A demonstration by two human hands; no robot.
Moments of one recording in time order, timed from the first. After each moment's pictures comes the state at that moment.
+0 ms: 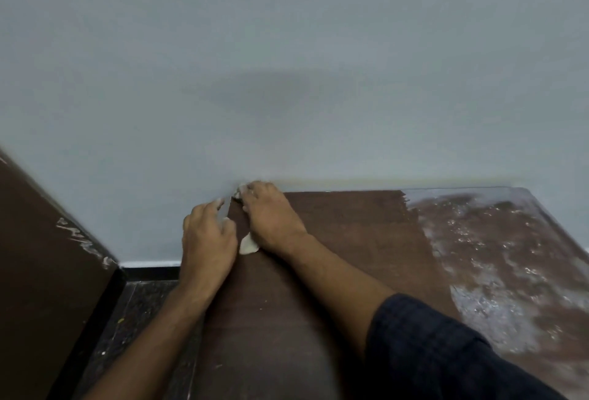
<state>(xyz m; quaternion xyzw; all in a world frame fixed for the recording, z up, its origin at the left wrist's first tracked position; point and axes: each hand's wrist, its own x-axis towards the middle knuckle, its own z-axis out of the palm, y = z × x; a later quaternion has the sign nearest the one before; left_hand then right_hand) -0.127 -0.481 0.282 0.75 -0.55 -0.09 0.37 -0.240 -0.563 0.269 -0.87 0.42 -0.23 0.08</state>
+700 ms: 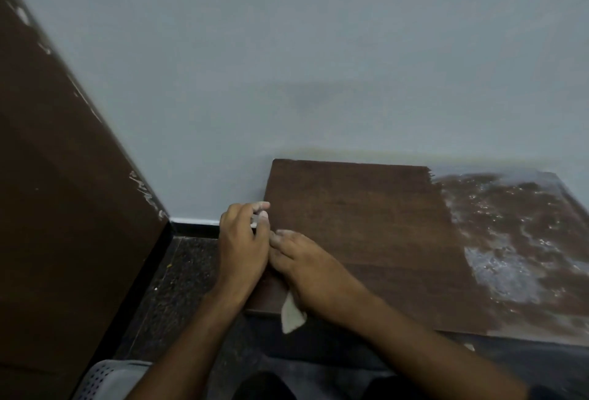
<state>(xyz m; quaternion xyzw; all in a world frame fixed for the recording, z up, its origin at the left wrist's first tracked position) -0.141 -0.377 0.286 0.70 -0.54 -0.10 0.46 -0.294 -0.393 0.267 -0.94 0.24 -0.20 0.14</state>
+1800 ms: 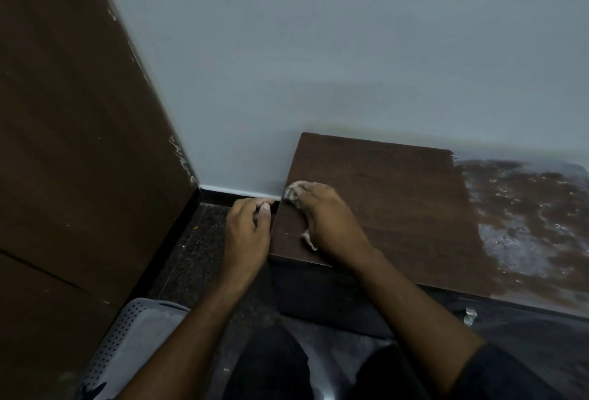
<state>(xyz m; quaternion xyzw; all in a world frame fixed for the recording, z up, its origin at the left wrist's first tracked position) -0.129 -0.308 0.274 0.73 -0.49 -0.10 0.47 -0.278 -0.392 0.279 -0.90 0.38 -0.17 0.13</state>
